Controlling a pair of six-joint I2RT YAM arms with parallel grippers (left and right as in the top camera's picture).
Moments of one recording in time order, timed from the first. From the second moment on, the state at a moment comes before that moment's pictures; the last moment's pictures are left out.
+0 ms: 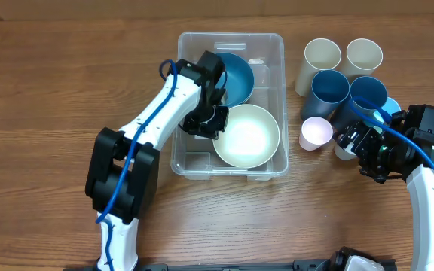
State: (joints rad) left arm -0.46 2.11 1.73 -1.18 0.30 -0.27; right arm -0.34 1.26 0.96 -0.94 -0.41 0.36
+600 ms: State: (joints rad) left arm -0.33 1.85 1.91 -1.14 0.13 -0.26; right arm -0.34 1.26 0.96 -0.95 -0.41 0.36
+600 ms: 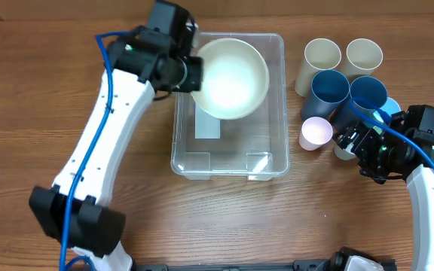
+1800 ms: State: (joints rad) left arm -0.01 1.97 2.42 -1.51 0.28 -0.28; right arm -0.34 1.26 1.02 -0.95 -0.42 0.35
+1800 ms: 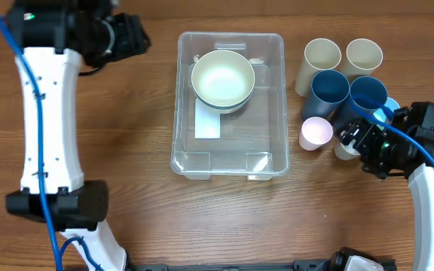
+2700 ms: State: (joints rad) left arm 0.07 1.97 2.42 -1.69 0.02 -0.23; right arm -0.07 1.83 1.88 -1.09 -0.34 0.14
